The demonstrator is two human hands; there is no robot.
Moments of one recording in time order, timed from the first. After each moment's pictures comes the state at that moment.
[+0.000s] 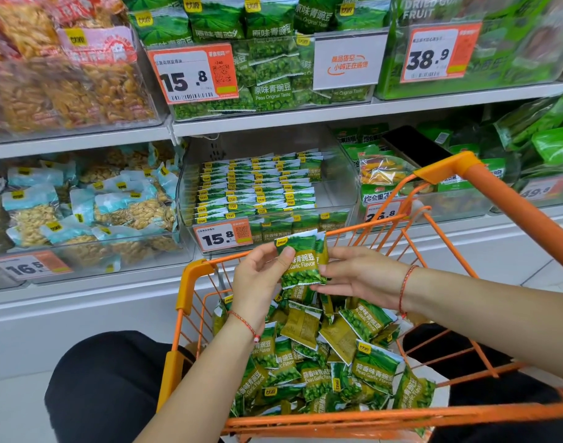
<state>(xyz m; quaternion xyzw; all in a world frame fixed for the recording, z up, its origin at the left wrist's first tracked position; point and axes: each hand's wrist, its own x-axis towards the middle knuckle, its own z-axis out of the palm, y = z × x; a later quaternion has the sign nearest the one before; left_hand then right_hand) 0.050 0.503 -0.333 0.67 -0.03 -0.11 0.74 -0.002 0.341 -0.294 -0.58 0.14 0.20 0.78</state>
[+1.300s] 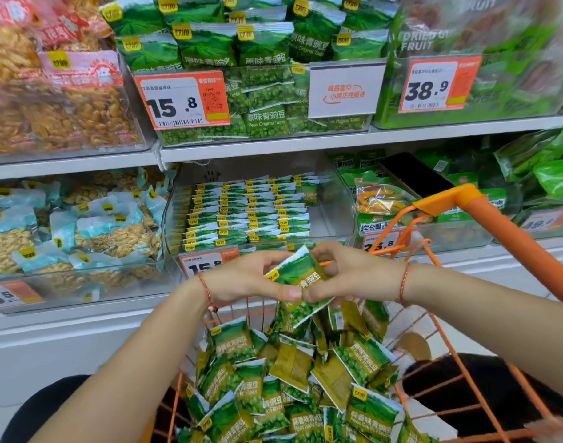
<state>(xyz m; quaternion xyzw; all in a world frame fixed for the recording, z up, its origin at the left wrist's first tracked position) 0.126 0.504 -0.284 0.72 -0.33 -0.39 0.47 0.036 0.325 -0.253 -0.85 0.05 0.21 0.48</state>
